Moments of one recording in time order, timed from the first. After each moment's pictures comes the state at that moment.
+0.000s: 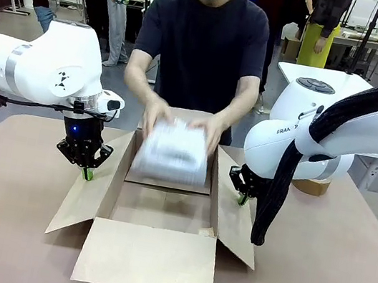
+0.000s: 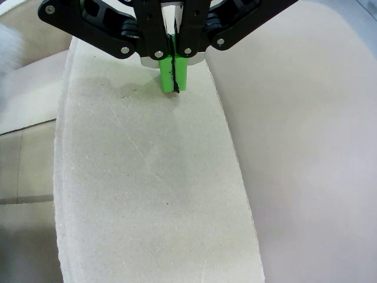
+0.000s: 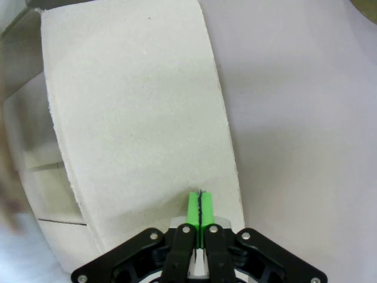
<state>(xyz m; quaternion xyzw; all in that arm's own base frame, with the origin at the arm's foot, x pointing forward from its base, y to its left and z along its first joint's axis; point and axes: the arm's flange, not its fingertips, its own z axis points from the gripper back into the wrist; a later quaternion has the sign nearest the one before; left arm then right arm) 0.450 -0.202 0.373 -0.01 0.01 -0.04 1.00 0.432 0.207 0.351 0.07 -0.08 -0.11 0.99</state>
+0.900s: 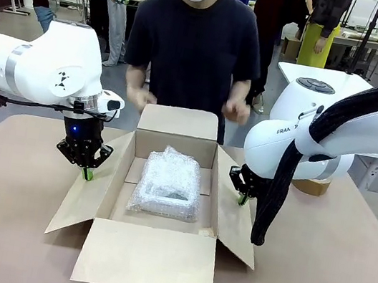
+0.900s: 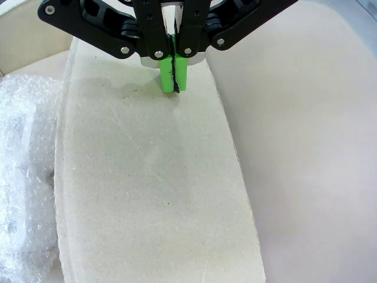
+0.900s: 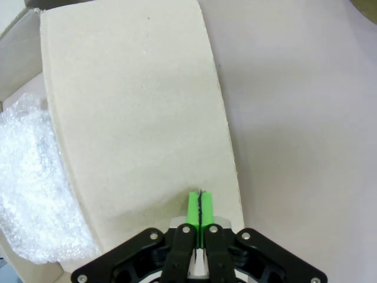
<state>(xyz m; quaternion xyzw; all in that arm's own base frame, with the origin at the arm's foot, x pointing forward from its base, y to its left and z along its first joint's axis) 0.450 -0.202 0.373 -0.01 0.01 -0.04 1.00 0.432 0.207 0.350 0.07 -0.08 -0.11 0.99</state>
